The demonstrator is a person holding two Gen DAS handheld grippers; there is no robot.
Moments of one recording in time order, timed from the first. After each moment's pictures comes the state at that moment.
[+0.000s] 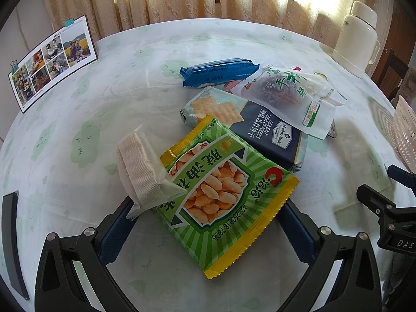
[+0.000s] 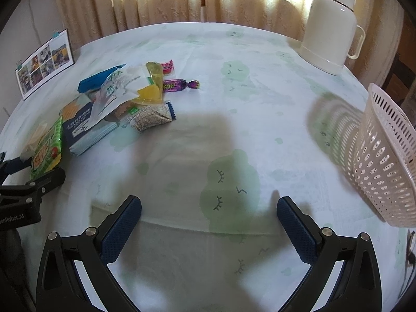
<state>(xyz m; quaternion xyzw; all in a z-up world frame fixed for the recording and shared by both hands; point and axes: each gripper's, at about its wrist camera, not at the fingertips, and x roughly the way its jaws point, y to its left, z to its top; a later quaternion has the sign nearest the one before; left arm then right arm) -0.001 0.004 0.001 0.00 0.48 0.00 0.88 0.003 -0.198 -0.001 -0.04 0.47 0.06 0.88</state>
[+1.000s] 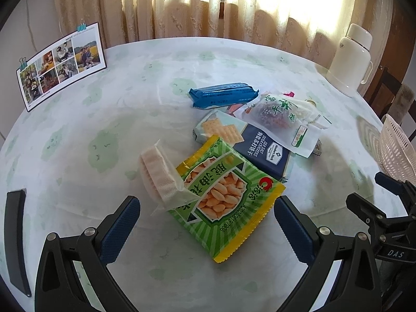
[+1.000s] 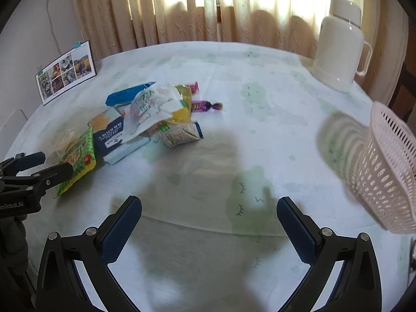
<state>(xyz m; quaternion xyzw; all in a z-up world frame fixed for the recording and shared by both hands) -0.016 0.024 0.030 -0.03 0.45 -0.01 0.89 -0.013 -0.186 0.021 -0.03 0.42 0.10 0.90</state>
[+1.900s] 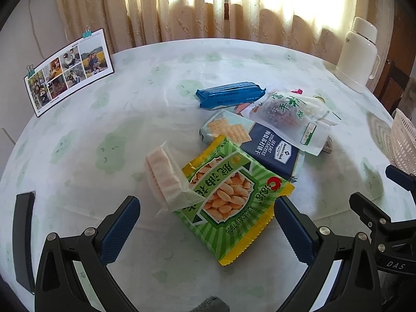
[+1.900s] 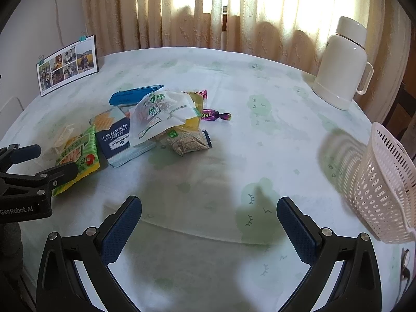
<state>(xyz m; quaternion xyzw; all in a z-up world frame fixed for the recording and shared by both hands) -0.016 0.016 0.027 0.00 0.44 0.02 0.90 -0.014 -0.169 0.021 -0.07 0.40 0.09 0.91</state>
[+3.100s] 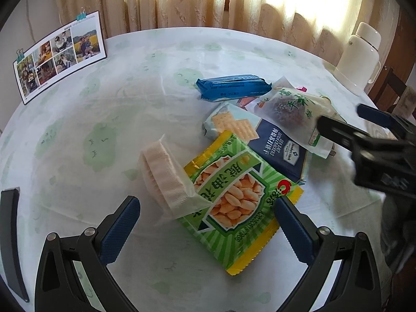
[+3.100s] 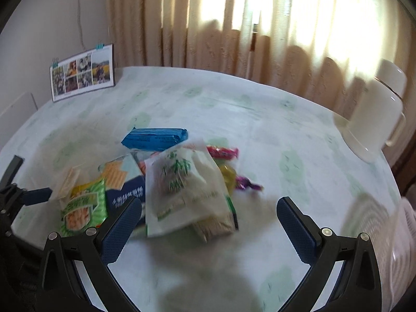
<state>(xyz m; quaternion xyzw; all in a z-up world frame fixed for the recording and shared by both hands) -0.003 0.036 0.014 -0.04 0.47 -0.01 0.88 0.058 -0.124 0.046 -0.10 0.37 0.16 0.91</state>
